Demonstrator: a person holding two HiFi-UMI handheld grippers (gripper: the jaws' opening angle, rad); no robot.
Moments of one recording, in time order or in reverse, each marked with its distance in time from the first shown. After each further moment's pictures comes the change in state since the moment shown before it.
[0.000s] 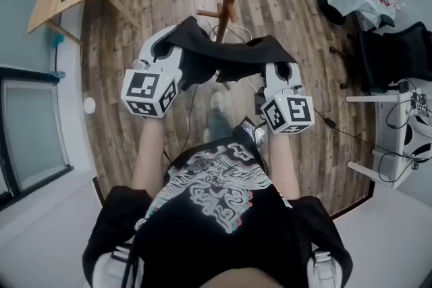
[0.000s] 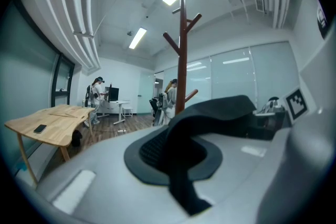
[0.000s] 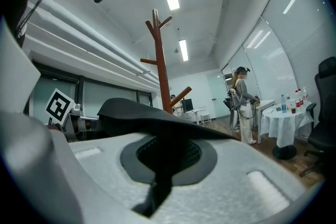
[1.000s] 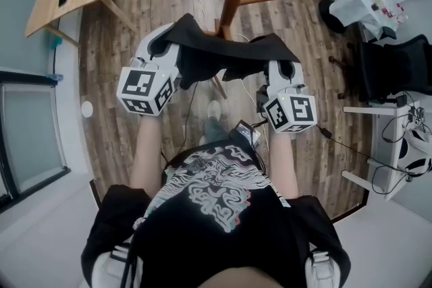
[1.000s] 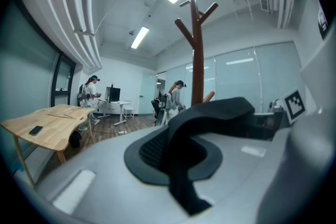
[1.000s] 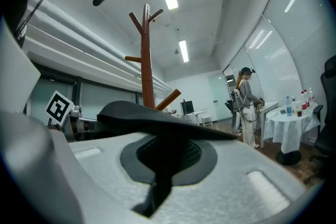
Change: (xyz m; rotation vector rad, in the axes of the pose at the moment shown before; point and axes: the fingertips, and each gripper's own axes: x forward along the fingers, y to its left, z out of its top) left arm 0.070 0.037 0.020 -0.015 -0.001 0.017; right arm 0.072 -0.048 0.021 0.000 -0.019 0.012
